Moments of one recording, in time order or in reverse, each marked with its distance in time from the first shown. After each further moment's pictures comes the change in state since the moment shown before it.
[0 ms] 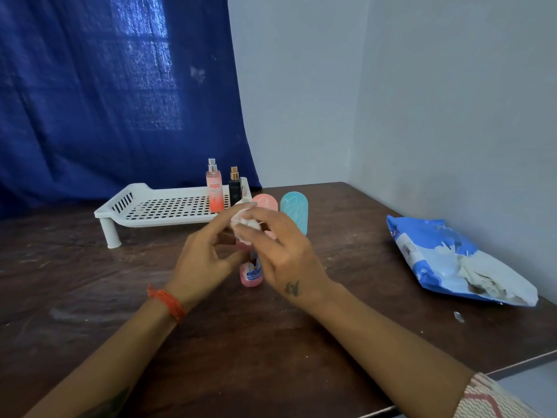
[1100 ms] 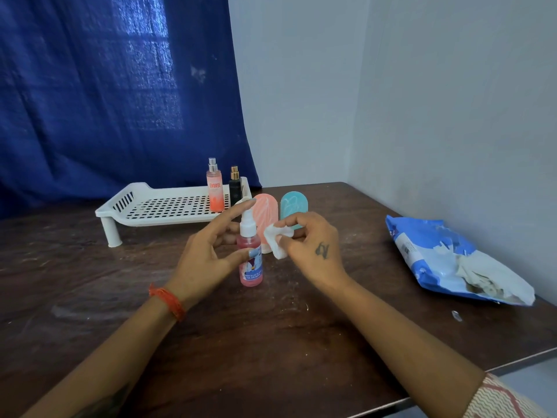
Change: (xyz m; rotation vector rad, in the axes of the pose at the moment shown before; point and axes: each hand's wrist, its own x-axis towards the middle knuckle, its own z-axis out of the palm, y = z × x) left_hand 0.000 -0.003 0.000 -0.070 -0.045 -0.134; right_hand -0.003 0.020 -0.013 0.180 -0.112 0.872
